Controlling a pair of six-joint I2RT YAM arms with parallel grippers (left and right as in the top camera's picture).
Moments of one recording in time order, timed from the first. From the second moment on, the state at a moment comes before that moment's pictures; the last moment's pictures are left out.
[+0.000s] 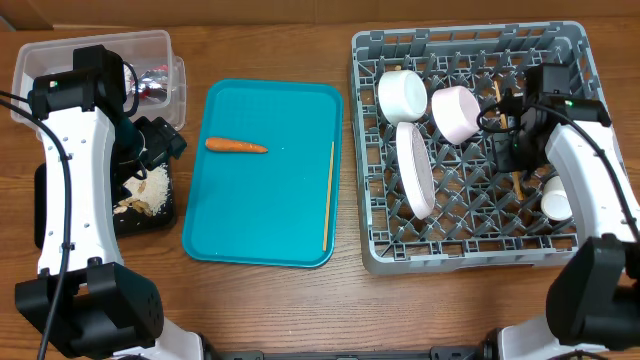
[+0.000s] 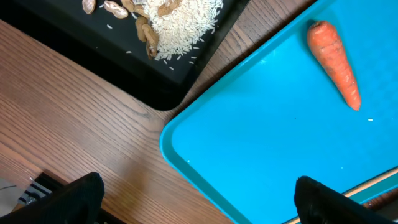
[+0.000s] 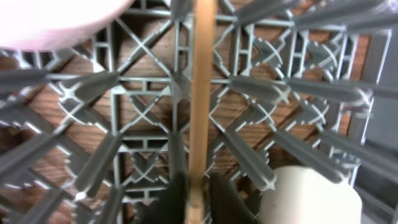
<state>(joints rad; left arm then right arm) 0.20 1.75 1.72 -1.50 -0.03 -0.60 -0.10 1.73 1.37 -1.00 0.13 -0.23</state>
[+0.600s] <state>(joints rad) 0.20 1.75 1.72 -1.50 -0.03 -0.60 -0.08 1.67 1.54 -1.18 -0.07 -0.14</state>
